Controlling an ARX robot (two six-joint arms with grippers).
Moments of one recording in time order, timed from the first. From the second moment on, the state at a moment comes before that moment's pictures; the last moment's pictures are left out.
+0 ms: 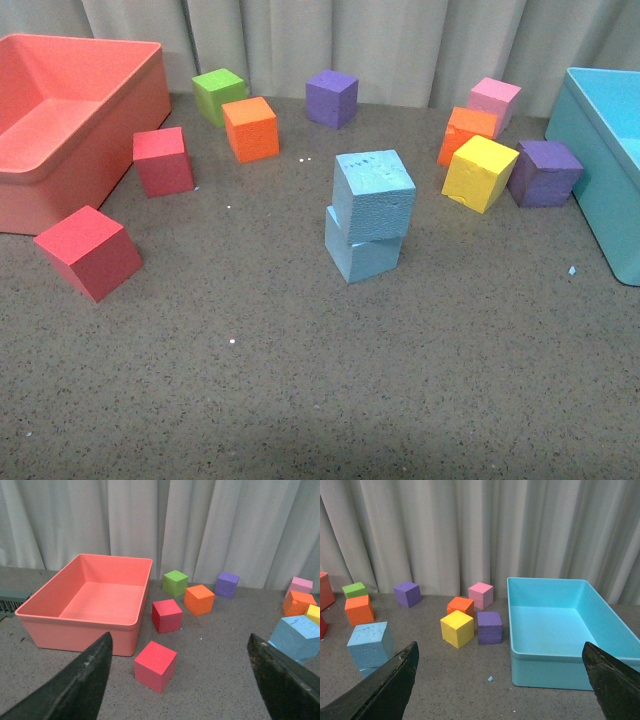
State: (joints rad) left arm 0.00 0.01 0.02 0.00 0.00 -0.01; right arm 0.00 0.00 0.00 0.00 0.00 0.00
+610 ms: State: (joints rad) left arm 0.00 0.01 0.02 0.00 0.00 -0.01; right arm 0.00 0.00 0.00 0.00 0.00 0.00
